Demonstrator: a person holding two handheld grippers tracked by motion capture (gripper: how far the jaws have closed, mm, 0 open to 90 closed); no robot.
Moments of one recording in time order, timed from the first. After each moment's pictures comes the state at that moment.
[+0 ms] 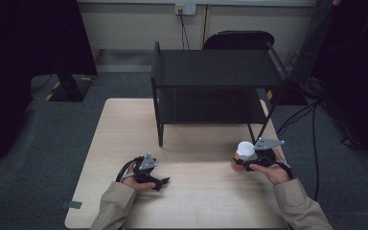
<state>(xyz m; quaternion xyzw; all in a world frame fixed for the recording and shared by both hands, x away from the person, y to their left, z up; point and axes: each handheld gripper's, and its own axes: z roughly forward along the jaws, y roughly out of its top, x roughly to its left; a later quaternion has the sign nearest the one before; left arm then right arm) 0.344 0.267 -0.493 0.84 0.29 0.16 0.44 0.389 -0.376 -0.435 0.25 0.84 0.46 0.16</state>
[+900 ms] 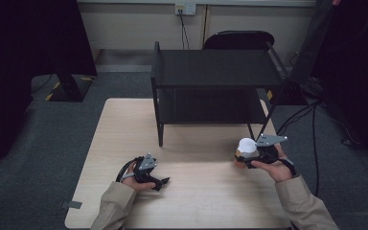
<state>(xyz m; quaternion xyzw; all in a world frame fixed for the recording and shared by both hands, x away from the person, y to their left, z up) 0.344 0.267 -0.493 0.84 0.29 0.16 0.44 0.388 -0.376 -0.408 0.25 0.83 0.47 0.15</state>
